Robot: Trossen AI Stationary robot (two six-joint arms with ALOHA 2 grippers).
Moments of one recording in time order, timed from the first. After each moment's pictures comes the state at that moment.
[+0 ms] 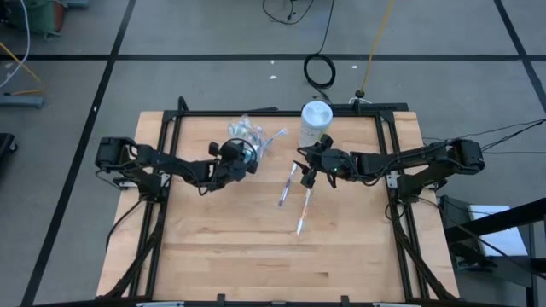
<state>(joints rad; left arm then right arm) 0.04 1.56 0.65 0.28 -1.02 -0.49 -0.06 1.36 0.73 0.17 0.44 0.00</state>
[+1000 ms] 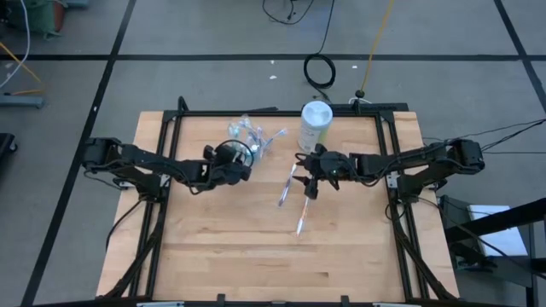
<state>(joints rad) 0.00 1.43 0.65 -0.03 -0.89 -0.65 -0.05 1.36 0.73 0.10 0.18 0.10</state>
